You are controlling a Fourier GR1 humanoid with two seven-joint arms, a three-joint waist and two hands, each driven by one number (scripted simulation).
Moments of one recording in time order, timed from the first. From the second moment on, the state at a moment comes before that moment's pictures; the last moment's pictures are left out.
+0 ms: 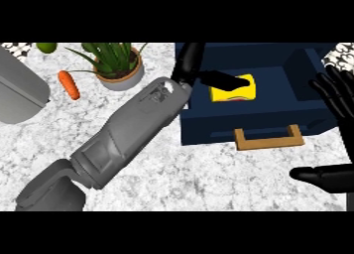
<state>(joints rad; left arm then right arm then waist) -1.26 0.00 -0.65 -0.48 0.64 0.49 -0.37 -0.14 -0.19 -0.19 -1.89 -0.21 0.31 0.00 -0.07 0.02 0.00</state>
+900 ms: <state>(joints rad) -1.17 0.15 -0.52 -0.74 0.68 0.49 -0.30 -0.01 -0.32 -0.11 -2.05 0.02 0.43 0.03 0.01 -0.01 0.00</state>
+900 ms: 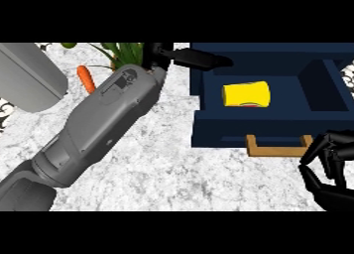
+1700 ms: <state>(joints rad) -0.82 0.41 -0.42 -1.15 0.69 0.40 -0.22 -0.15 -0.31 0.14 -1.74 0.60 0.23 -0.09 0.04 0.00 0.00</state>
